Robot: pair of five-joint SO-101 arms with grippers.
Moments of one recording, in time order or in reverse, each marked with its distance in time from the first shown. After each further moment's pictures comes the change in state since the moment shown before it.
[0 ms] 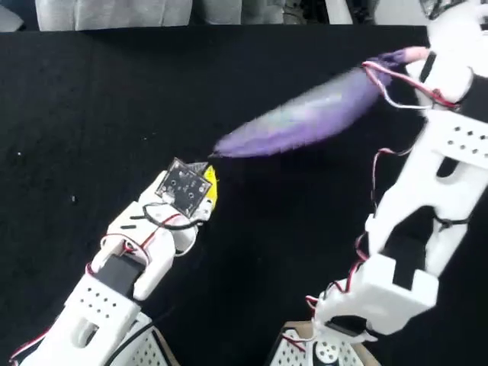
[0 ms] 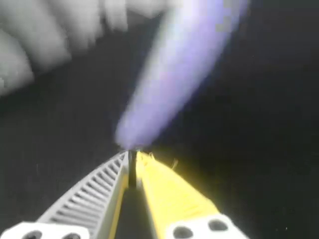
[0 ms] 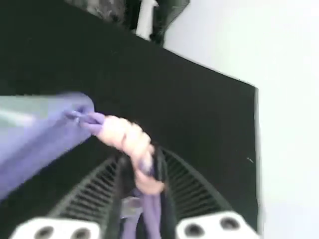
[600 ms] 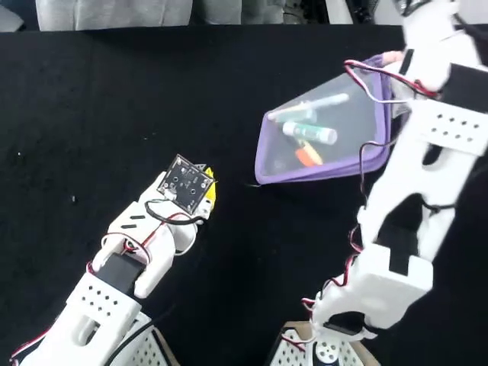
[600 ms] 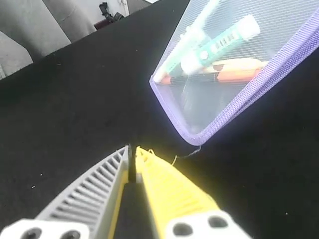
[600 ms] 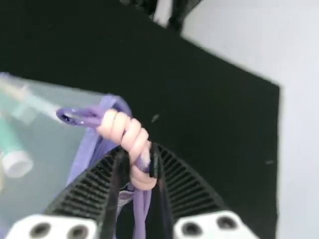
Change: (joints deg) left arm -0.4 0.6 0.2 0.0 0.0; right arm -4.2 4.8 -1.8 3.8 -1.8
